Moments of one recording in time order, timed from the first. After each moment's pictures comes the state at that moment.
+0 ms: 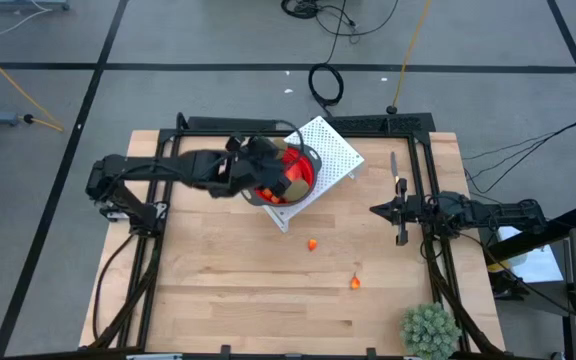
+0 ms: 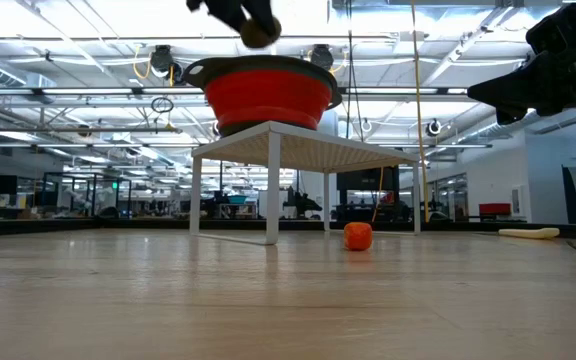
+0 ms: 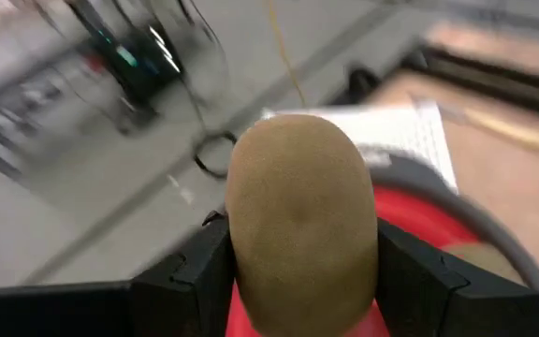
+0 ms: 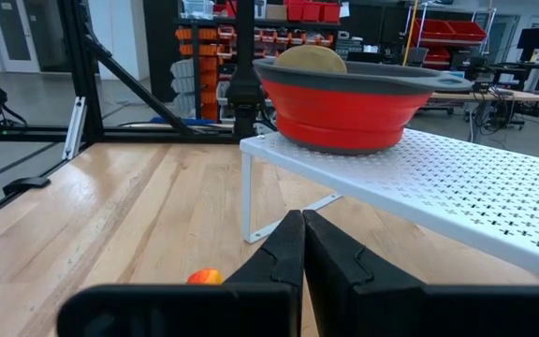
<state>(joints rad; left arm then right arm) -0.03 1.62 1.70 -0.86 -0.80 -0.41 0.06 0.00 0.06 -0.08 0.13 -0.02</state>
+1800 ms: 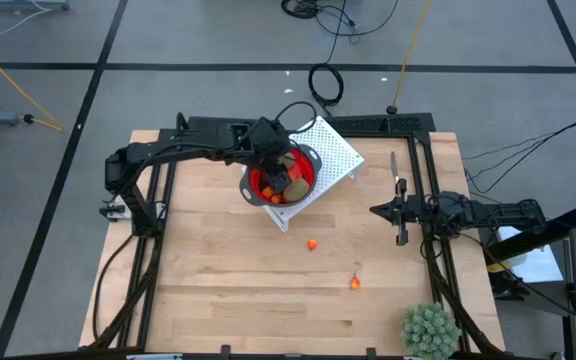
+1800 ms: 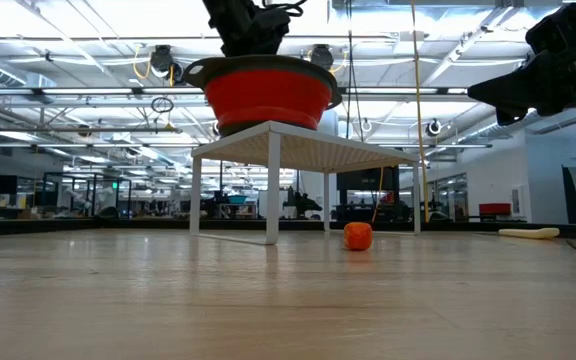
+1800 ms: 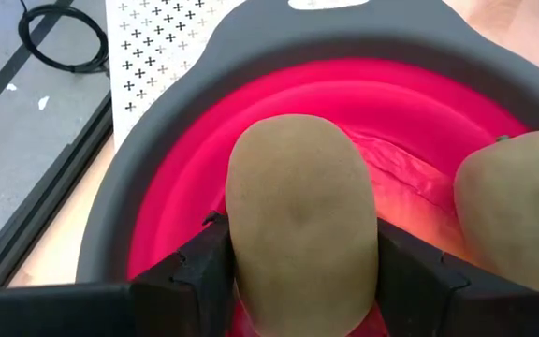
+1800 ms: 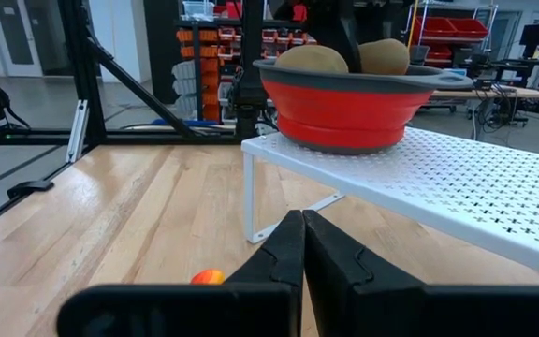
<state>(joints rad) 0.25 1.74 1.70 -0.93 -0.13 -0.20 0.06 0.01 0.06 -0.08 0.13 -0.01</state>
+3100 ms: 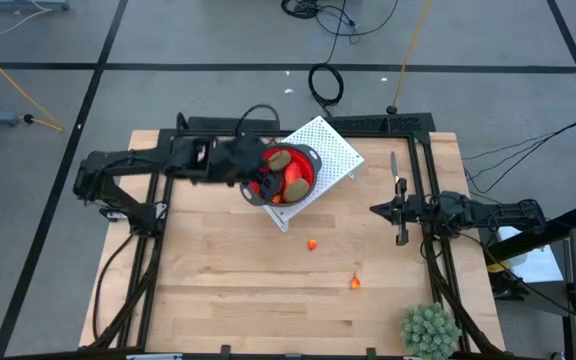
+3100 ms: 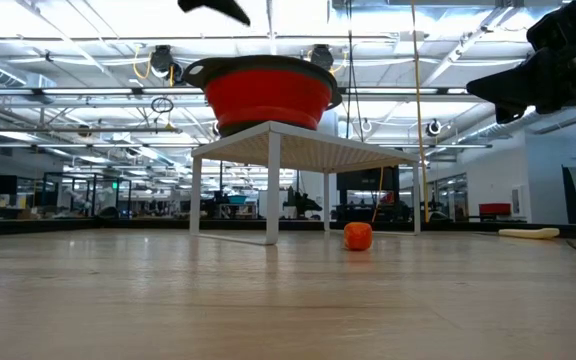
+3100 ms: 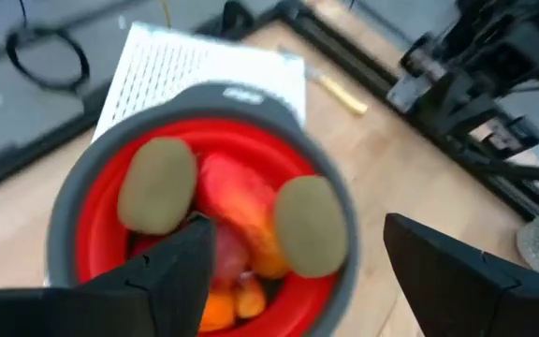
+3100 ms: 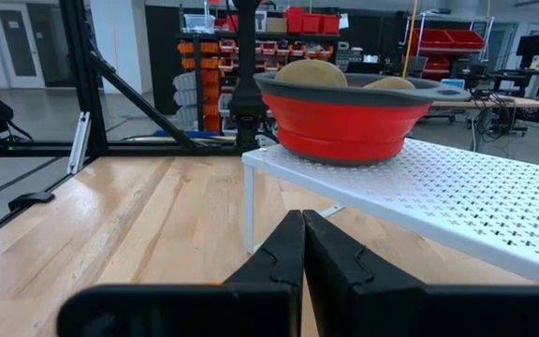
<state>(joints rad) 0.03 1.52 1.70 -0.90 -0.30 -0.64 0.06 0.01 0.05 -0.03 0.13 -0.01</state>
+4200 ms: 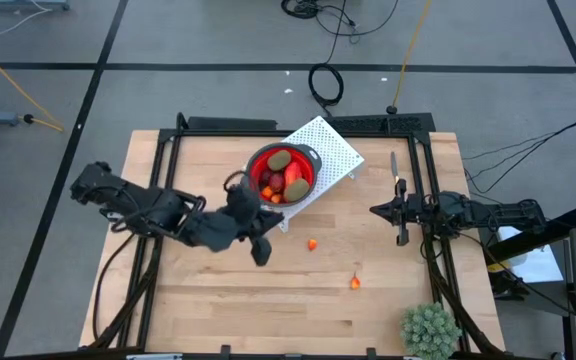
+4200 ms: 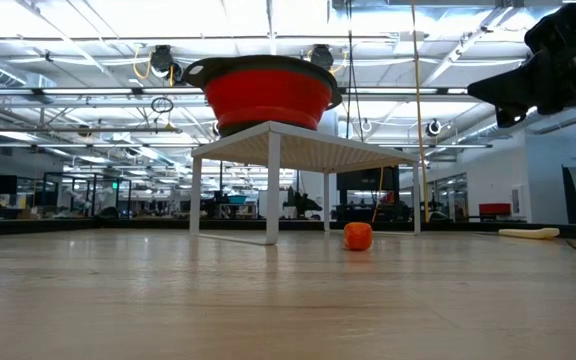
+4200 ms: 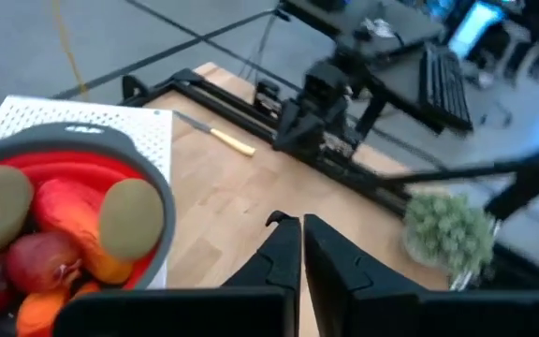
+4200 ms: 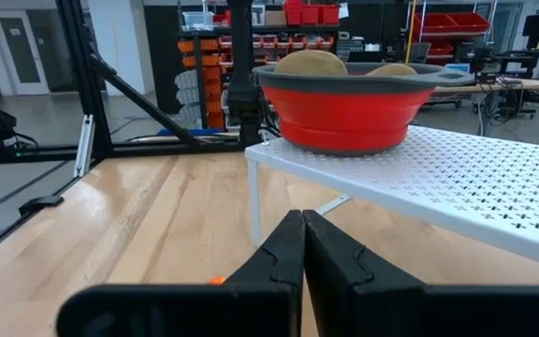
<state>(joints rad) -0.40 1.53 1.70 -0.68 -0.65 -0.67 0.06 0.01 0.06 -0.05 0.13 0.04</state>
